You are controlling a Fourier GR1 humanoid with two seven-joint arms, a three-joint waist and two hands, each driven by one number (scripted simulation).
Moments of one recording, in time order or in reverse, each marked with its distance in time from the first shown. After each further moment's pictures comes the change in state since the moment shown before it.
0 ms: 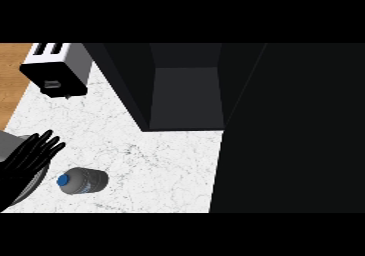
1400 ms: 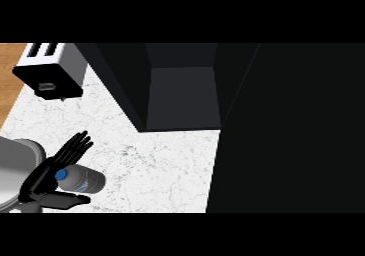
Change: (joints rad) left arm -0.112 0.087 -0.199 0.554 -0.569 0.337 -0.659; right arm -0.038 -0.034 0.039 0.012 0.016 -0.043 -0.010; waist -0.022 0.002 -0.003
